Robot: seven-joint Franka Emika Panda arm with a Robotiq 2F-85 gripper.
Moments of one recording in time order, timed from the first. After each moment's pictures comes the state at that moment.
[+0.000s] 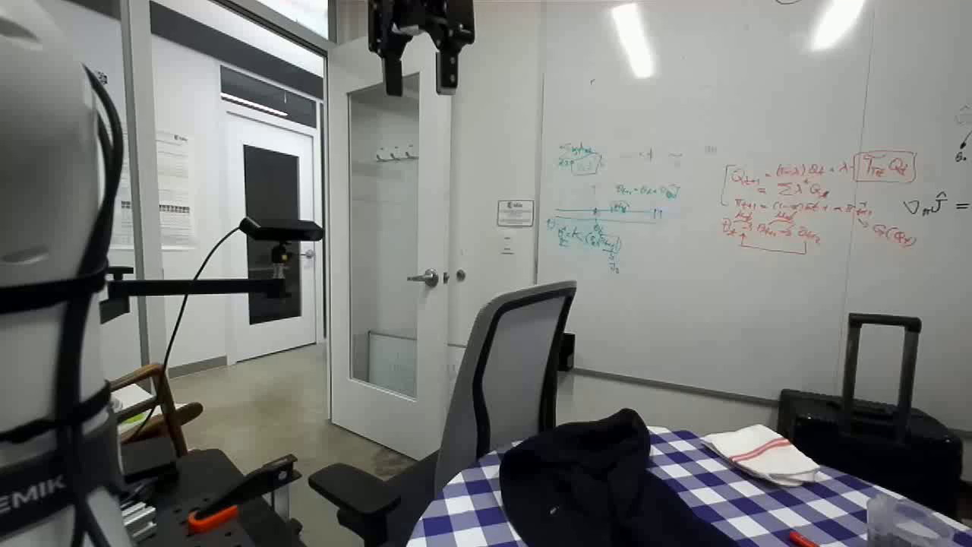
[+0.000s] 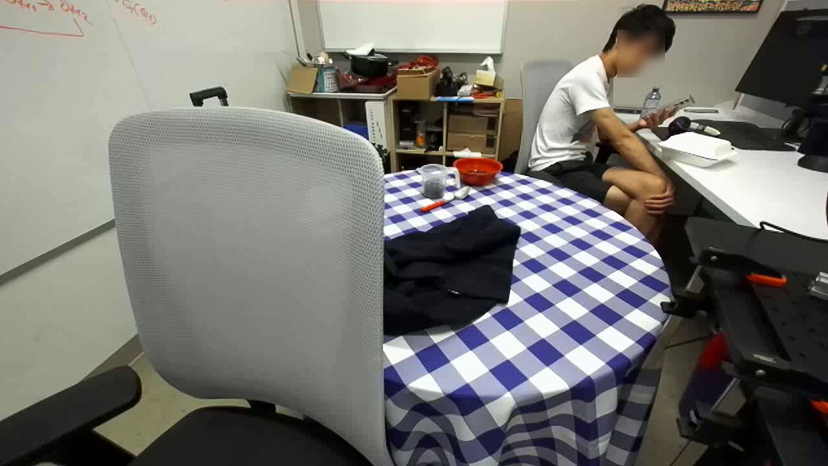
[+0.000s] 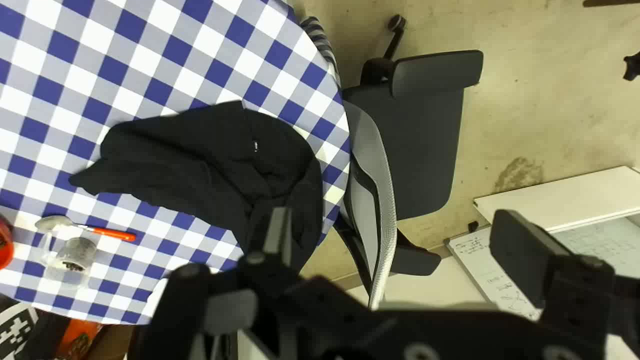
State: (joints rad) arm -0.01 -0.94 -0.15 -2.51 0.07 1.78 -0.08
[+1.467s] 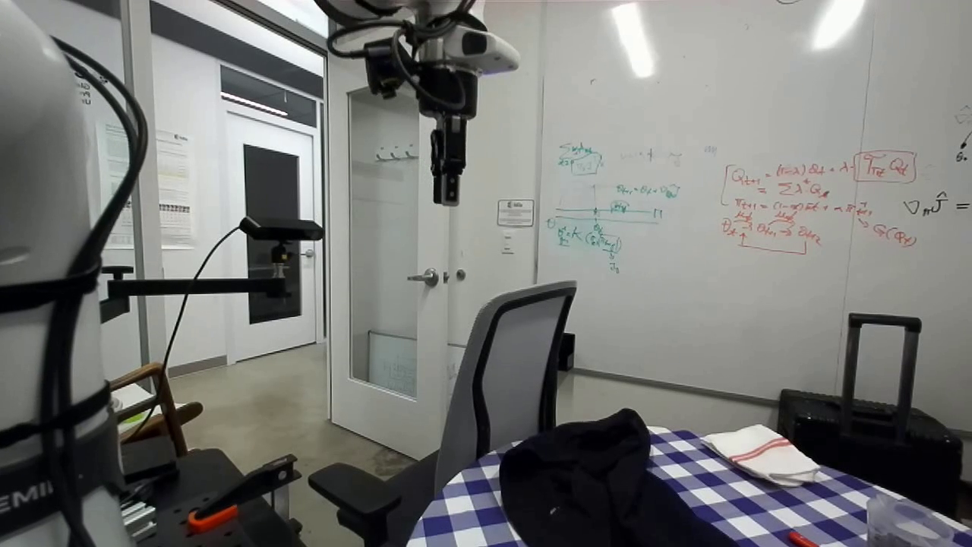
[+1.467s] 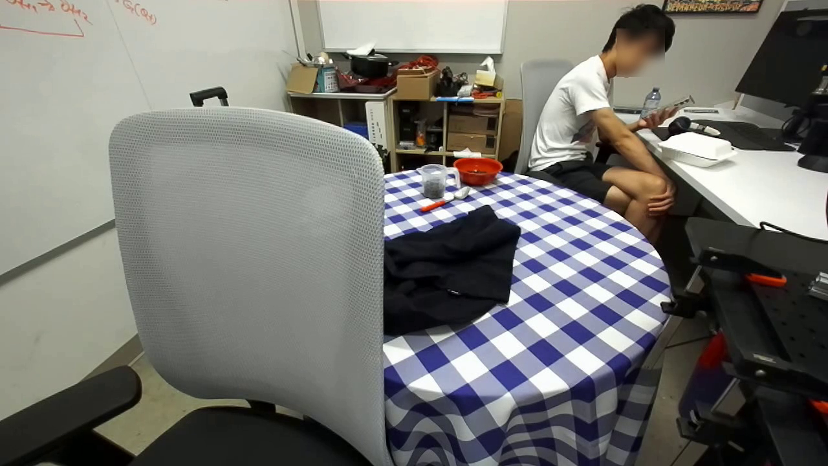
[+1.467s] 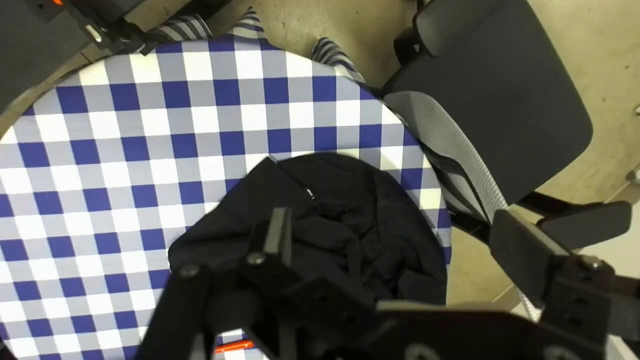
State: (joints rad) arm -0.11 -0.52 0.12 -2.50 0.14 2.06 0.56
